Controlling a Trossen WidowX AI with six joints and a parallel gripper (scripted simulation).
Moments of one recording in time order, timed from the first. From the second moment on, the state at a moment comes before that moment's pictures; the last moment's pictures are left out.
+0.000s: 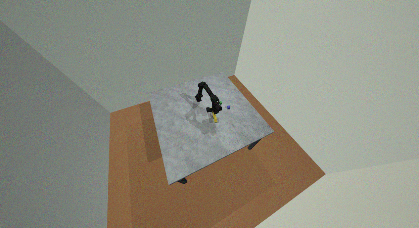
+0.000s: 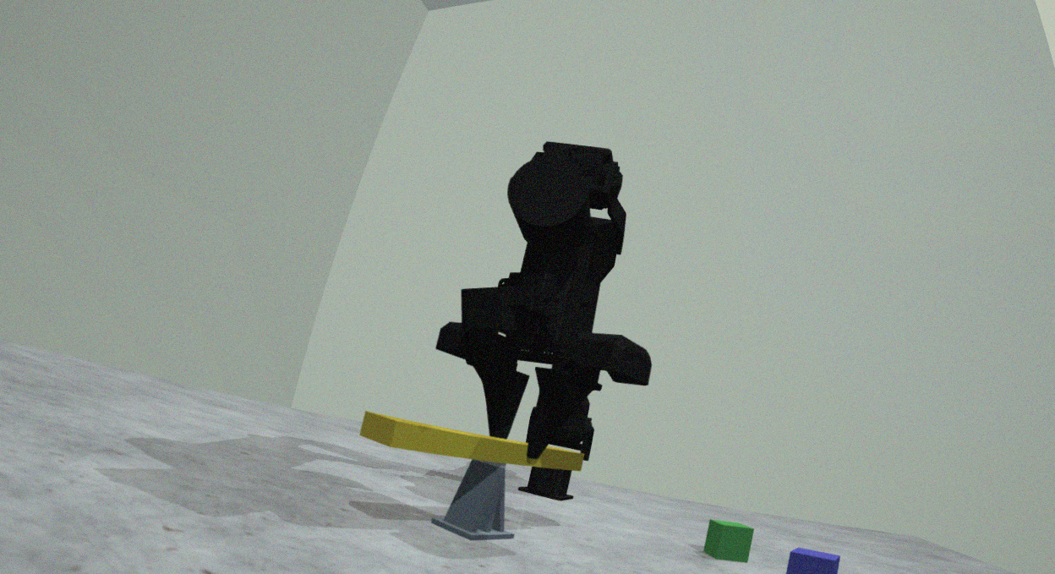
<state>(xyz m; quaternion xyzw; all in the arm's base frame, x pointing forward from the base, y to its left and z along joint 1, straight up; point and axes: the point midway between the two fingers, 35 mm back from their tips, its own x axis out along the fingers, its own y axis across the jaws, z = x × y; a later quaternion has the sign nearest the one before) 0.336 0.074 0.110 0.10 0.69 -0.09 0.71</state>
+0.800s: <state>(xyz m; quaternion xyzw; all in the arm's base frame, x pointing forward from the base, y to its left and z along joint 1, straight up) 0.336 0.074 0.110 0.10 0.69 -0.09 0.71</state>
